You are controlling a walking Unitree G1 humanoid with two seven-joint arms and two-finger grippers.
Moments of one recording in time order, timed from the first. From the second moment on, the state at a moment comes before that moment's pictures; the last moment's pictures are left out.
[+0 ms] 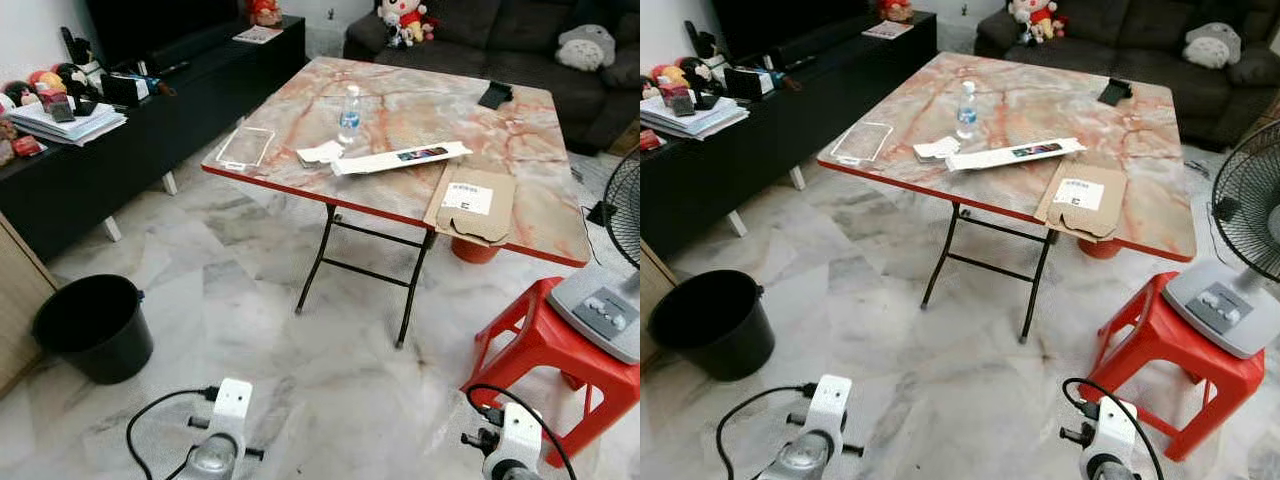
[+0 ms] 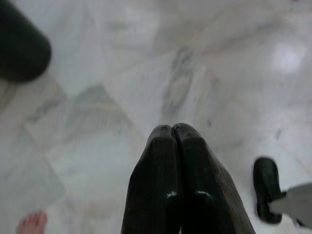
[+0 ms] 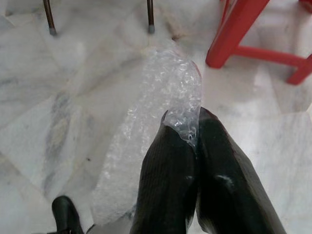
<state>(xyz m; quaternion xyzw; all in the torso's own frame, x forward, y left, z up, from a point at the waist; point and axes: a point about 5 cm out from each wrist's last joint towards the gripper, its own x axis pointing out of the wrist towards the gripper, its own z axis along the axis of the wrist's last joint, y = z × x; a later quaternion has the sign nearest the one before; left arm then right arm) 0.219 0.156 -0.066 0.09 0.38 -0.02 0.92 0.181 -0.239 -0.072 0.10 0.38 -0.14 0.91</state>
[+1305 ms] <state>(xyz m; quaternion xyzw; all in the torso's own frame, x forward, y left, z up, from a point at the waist) 0.196 0.164 -0.079 0.09 0.42 0.00 0.90 0.165 -0.243 -0.078 0.09 0.40 -0.18 0.90</state>
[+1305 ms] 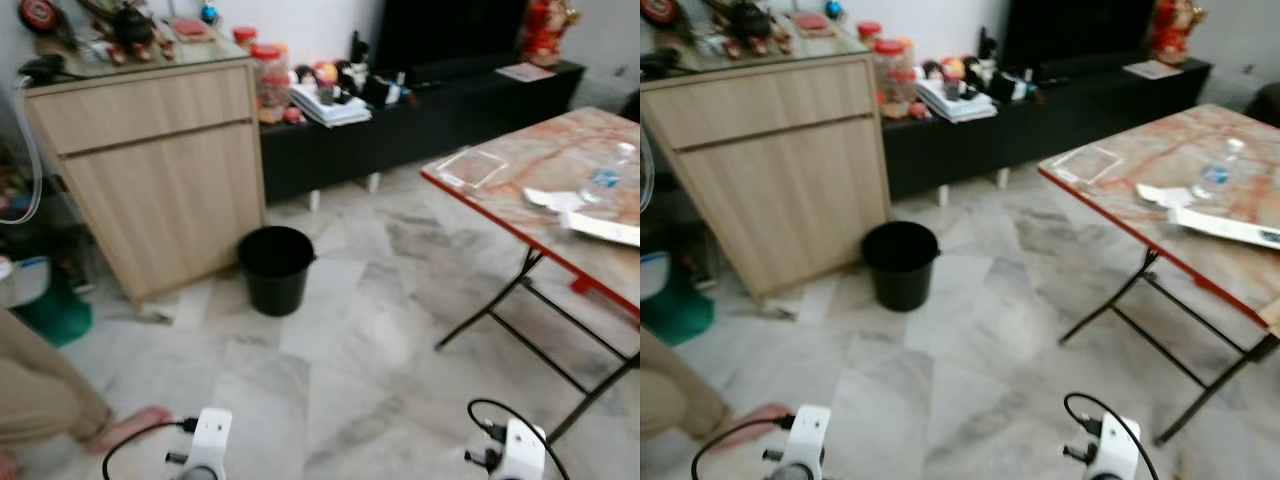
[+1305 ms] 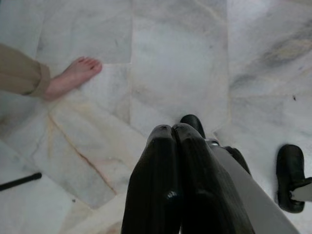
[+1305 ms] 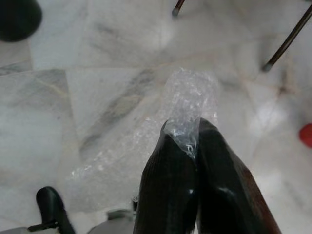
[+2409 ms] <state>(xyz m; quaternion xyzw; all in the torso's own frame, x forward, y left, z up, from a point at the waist) 0.199 0.167 -0.077 0.10 0.42 0.00 0.90 0.163 -0.248 -0.078 0.08 0.40 -0.21 0.89</state>
